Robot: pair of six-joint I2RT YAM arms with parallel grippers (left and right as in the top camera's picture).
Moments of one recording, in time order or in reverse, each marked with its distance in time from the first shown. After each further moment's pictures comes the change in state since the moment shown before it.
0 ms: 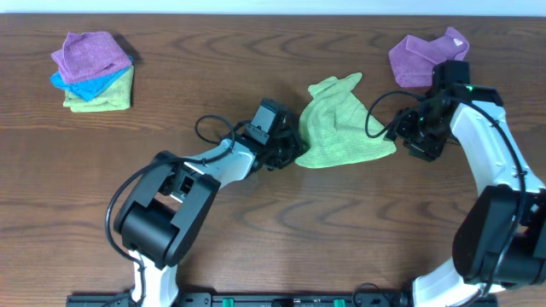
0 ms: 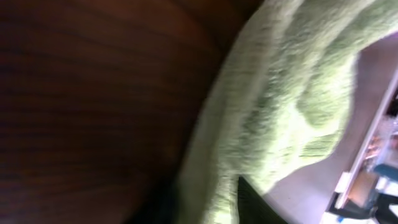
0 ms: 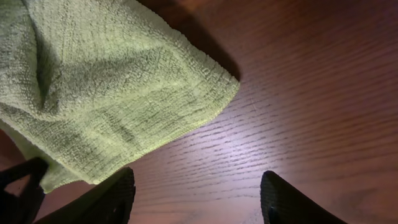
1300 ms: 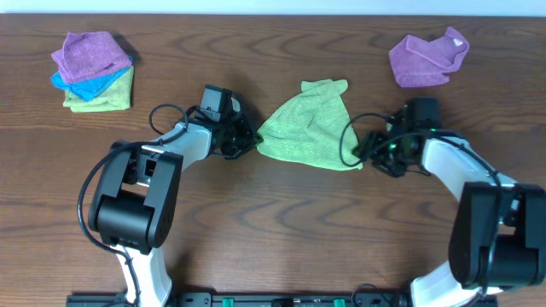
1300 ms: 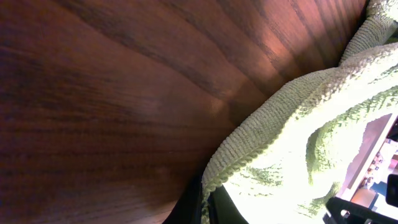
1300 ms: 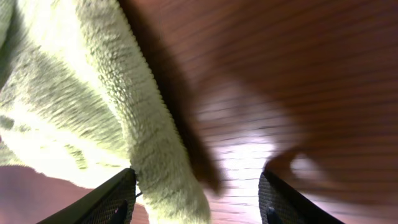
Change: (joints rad) left arm 0.290 0.002 0.010 -0.171 0.128 0.237; right arm 0.095 -0.017 -0.390 0.526 -0.206 0.031
